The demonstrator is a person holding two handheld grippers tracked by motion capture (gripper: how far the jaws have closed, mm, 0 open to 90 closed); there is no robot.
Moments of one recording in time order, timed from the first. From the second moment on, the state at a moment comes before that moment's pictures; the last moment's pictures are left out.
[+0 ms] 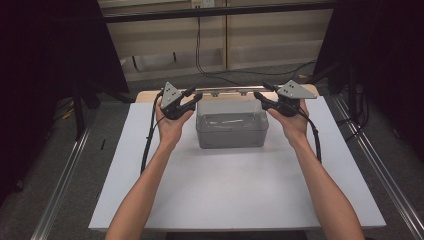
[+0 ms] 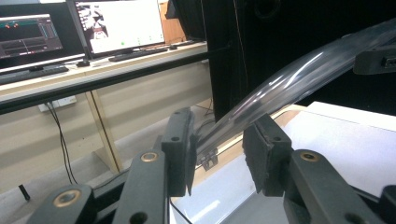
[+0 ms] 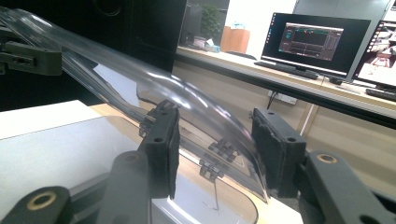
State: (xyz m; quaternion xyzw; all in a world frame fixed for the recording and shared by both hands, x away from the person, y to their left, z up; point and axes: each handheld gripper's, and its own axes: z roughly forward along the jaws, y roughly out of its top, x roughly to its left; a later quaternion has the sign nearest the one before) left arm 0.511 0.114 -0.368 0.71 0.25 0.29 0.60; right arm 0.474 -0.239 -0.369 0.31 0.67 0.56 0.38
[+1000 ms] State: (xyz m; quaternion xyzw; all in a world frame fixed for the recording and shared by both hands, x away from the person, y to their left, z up) left arm 0.540 0.115 -0.369 0.70 0.27 0.28 0.60; right arm 0.504 -0.252 -0.375 0.34 0.65 0.57 0.37
